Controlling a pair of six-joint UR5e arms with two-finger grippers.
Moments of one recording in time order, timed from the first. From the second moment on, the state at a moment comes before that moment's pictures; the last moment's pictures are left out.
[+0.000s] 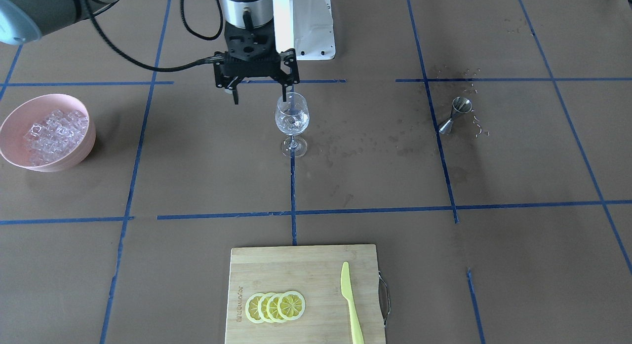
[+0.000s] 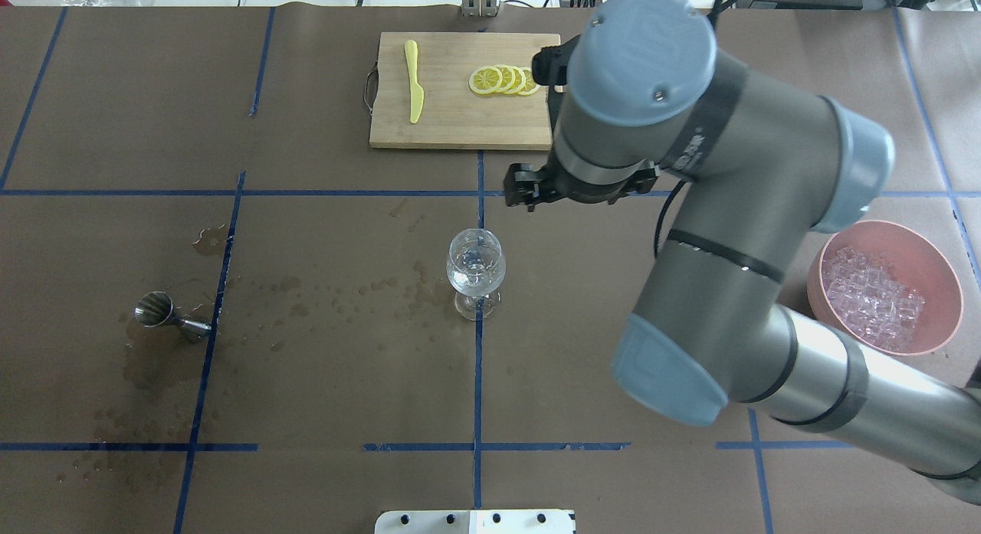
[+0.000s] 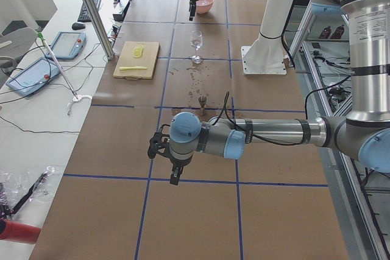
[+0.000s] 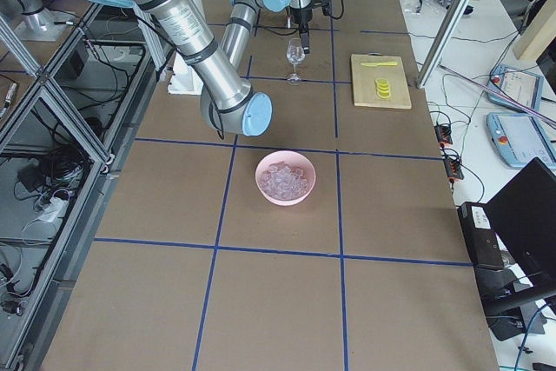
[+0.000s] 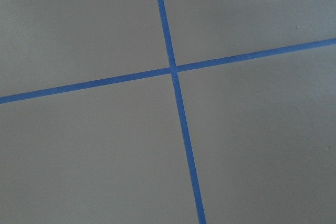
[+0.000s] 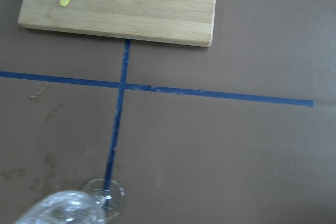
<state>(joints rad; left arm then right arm) -1.58 -1.40 -1.72 -1.78 -2.38 0.05 0.66 -0.85 1.98 -1.96 1.84 0.98</state>
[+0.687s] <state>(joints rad) -1.59 -1.39 -1.73 -1.78 -2.38 0.06 0.99 -1.42 2.08 -1.77 1.99 0.52</state>
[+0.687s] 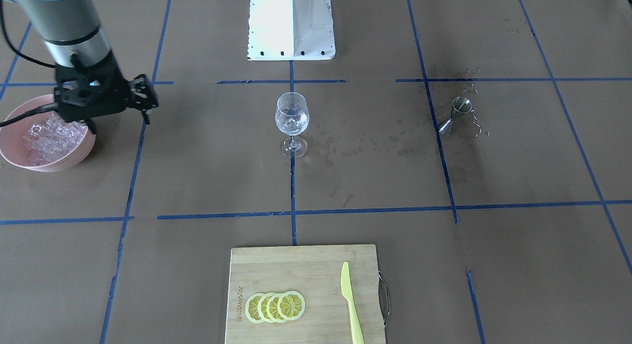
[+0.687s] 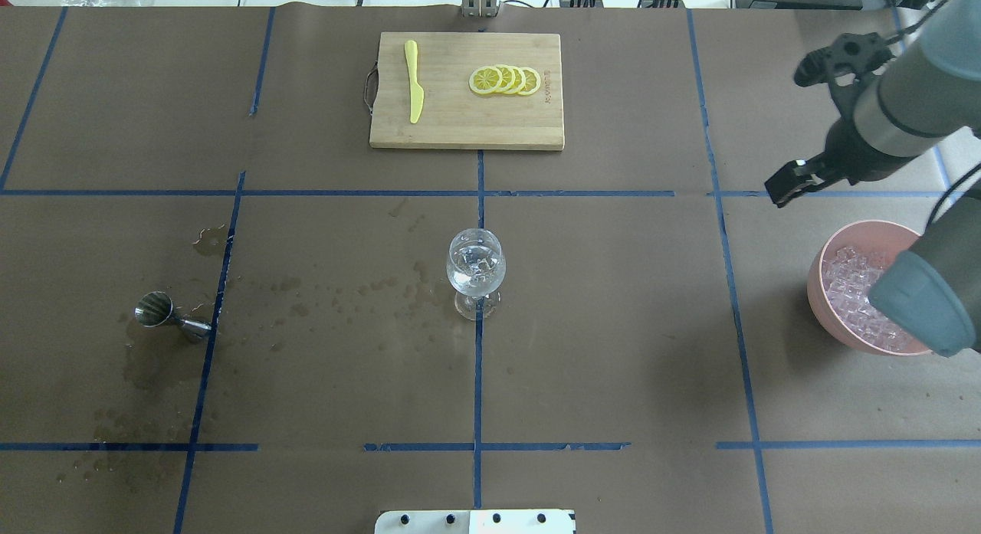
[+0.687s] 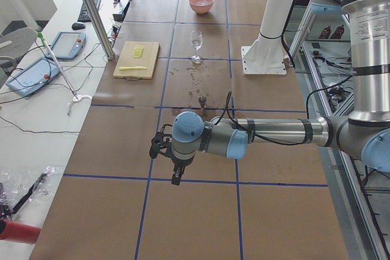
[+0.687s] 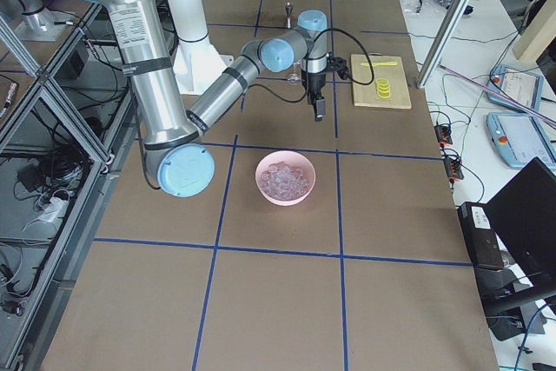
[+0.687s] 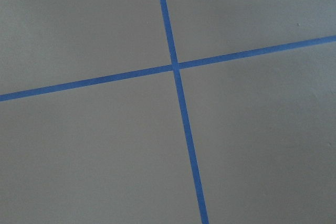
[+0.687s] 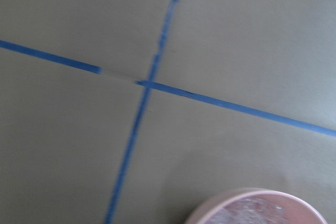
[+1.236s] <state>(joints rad) -1.59 -1.39 -1.74 -1.78 -2.38 0.06 1.32 -1.66 1.97 -1.66 2.09 0.27</state>
